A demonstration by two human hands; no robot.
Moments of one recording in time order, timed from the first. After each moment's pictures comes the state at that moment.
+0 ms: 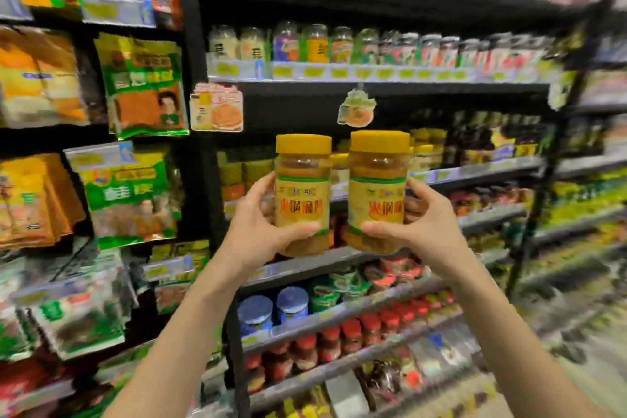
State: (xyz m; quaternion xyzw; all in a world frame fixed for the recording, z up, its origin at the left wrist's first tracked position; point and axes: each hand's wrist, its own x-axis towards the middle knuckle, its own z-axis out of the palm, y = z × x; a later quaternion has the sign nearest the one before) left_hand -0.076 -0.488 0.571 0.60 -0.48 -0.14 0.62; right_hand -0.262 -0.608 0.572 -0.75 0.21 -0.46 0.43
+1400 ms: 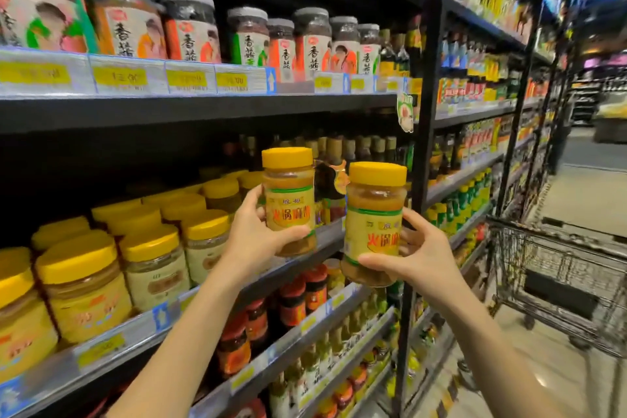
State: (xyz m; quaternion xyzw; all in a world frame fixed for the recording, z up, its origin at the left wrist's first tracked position) left_hand -0.216 -1.105 0.571 0.54 -0.57 -0.21 0.58; right_hand -0.439 -1.121 0.549 -0.69 0.34 -0.52 0.37
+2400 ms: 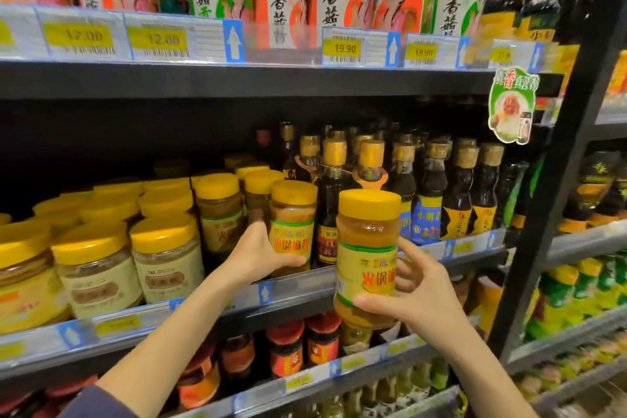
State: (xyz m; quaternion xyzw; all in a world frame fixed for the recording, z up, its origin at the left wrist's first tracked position) left_hand -0.189 -1.257 0.515 0.75 -0.45 -0.13 0.46; right_hand -0.428 -1.327 0.512 -0.74 0.21 -0.36 0.53
